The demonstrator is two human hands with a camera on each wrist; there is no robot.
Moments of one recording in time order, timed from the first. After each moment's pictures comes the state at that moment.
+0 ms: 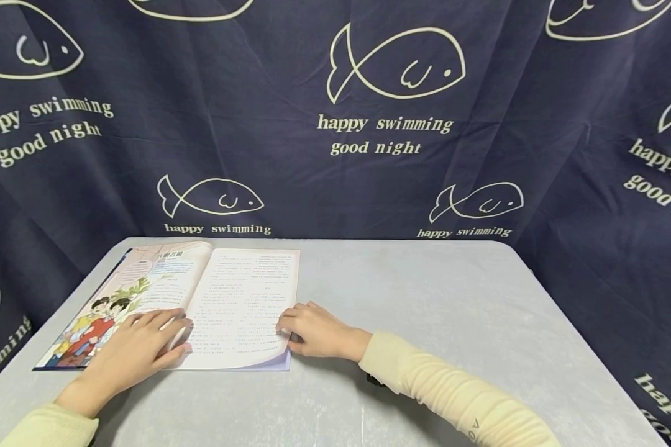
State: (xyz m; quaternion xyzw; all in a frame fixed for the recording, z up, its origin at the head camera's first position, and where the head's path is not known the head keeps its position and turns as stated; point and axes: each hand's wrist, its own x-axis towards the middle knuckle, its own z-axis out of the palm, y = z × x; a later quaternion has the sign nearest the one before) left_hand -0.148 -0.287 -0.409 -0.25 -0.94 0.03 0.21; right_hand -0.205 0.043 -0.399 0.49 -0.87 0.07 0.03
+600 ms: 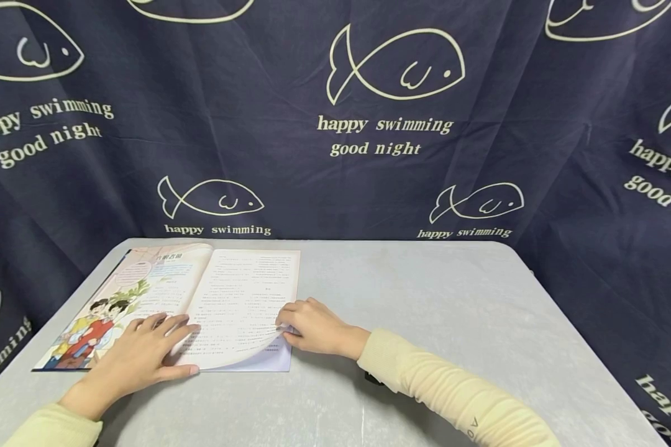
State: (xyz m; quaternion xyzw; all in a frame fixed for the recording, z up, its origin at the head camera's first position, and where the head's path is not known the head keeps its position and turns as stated) left_hand -0.141 -0.279 -0.405 -0.24 -0.96 0.03 0.16; right_hand -0.208 0.039 -0.392 0.48 -0.87 0.10 0.05
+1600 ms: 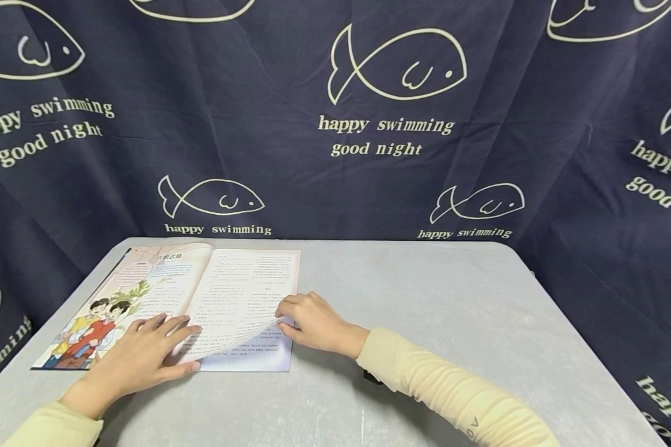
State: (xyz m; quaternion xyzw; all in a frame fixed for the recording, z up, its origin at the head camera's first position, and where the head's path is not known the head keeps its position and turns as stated) left_hand -0.141 -0.276 -0.405 -0.23 -0.96 0.02 0.15; right_hand -0.210 0.035 -0.385 0.45 -0.88 0.12 0.09
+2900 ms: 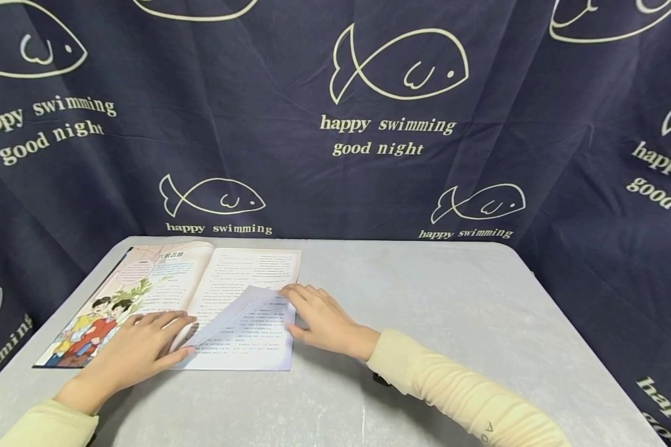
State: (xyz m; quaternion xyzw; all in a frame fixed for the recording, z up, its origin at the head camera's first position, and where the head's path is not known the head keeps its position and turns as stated) left_hand -0.147 -0.284 -0.402 -0.24 -0.95 0.02 0.17; right_hand -0.204 0.046 -0.381 0.42 -0.89 0.15 0.10
